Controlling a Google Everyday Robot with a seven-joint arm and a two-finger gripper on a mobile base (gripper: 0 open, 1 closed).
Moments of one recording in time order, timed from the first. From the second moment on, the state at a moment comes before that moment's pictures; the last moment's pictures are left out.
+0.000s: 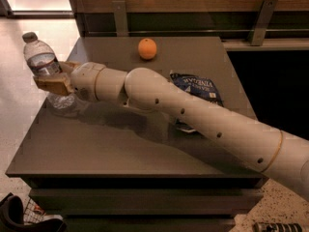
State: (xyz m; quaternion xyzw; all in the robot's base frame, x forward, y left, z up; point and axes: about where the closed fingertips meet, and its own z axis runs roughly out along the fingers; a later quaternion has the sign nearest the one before) arm 0.581 0.252 0.918 -0.41 0.56 0.42 0.59
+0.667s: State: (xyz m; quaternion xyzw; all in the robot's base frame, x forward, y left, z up) arm 0.571 0.226 0.913 -0.39 0.58 0.39 0.60
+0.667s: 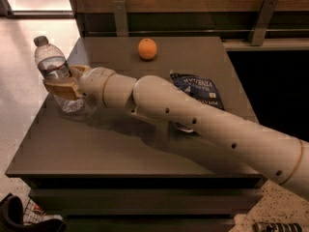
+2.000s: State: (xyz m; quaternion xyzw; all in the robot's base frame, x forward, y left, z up) arm 0.572 0.226 0.893 -0.38 0.58 0.41 0.59
